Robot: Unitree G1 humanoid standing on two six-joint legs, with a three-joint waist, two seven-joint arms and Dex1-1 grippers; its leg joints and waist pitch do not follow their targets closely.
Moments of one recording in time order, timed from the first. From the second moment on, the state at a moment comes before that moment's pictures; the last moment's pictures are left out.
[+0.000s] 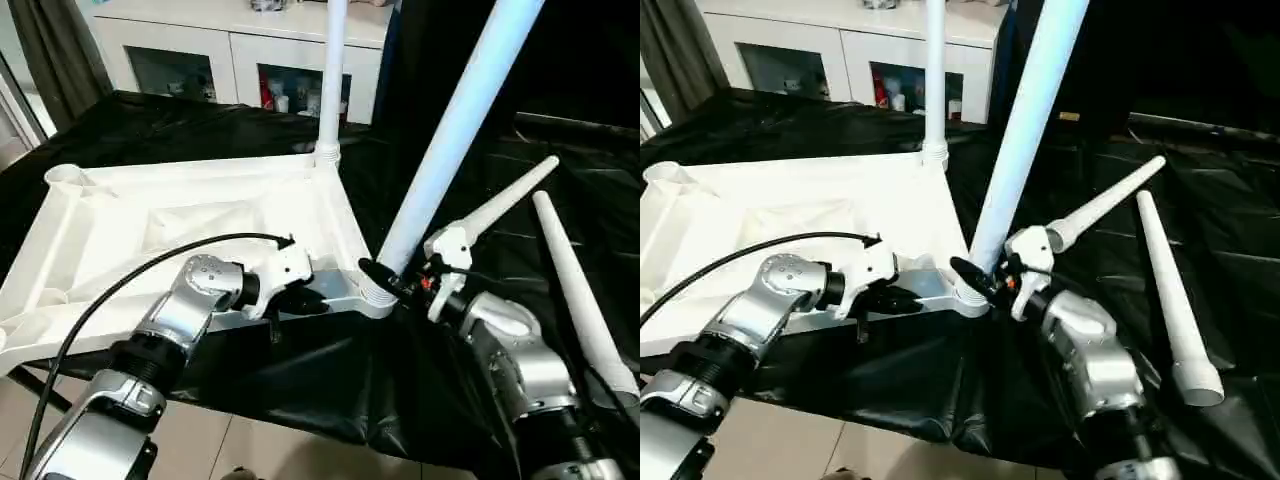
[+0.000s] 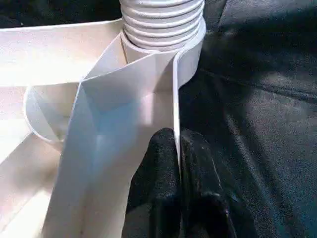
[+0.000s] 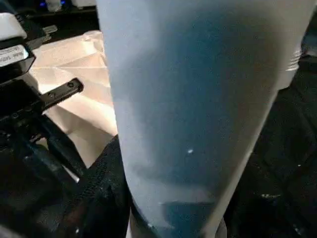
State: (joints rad) left arm -0.62 0.35 -0.33 0.61 0.05 0.05 -1.13; right arm -0.33 -0.26 0.08 0.28 0.23 0.15 0.76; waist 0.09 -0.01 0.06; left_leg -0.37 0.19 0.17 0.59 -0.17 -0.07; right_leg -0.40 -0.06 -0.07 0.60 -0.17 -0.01
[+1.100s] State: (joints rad) left arm -0.63 0.36 -0.33 0.64 0.07 0.00 -1.14; right arm -0.42 -0.22 -0.03 0.46 0.36 0.21 0.85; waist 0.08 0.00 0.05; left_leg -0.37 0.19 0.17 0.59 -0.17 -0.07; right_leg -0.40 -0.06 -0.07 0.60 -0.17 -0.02
